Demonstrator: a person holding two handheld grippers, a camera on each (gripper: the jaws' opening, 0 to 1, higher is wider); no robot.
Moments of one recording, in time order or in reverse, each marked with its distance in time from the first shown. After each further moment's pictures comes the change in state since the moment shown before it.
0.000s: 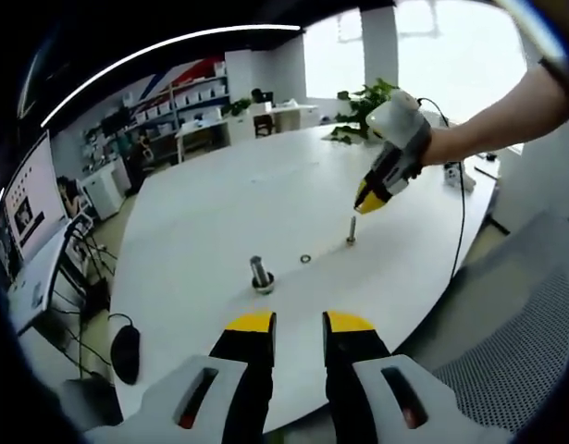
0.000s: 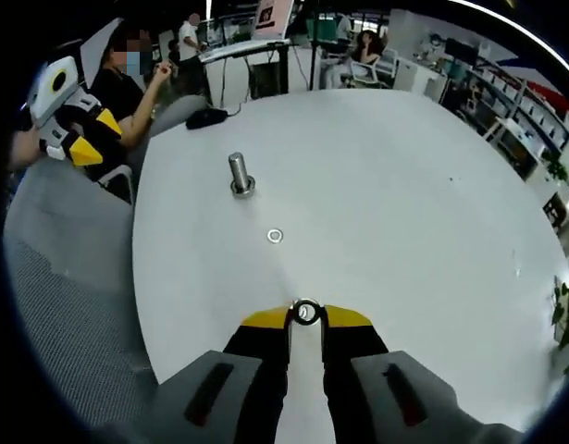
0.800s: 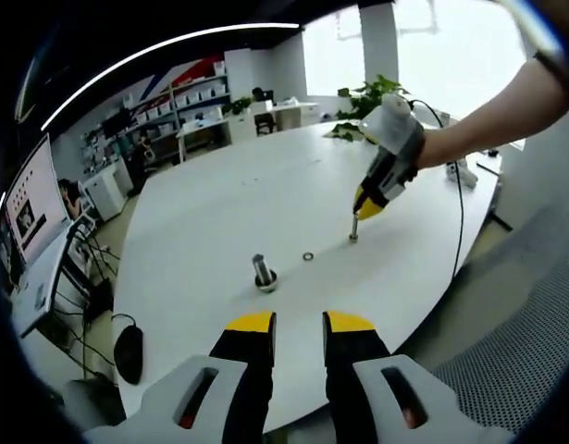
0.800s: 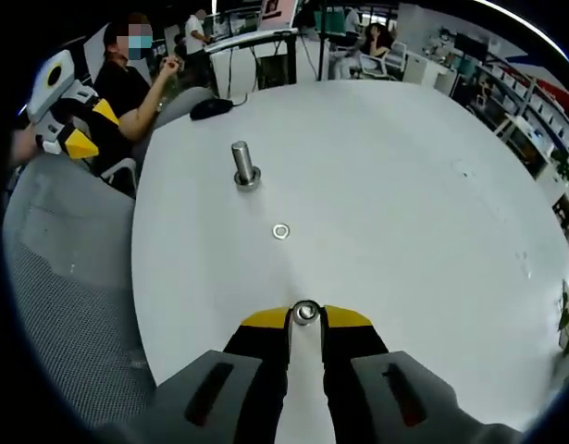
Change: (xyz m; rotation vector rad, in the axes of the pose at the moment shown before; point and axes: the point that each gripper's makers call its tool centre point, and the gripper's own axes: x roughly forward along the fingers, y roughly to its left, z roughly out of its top) left arm 0.000 0.003 -0.001 0.007 0.007 0.013; right arm 0.014 0.001 0.001 -0.022 0.033 0.029
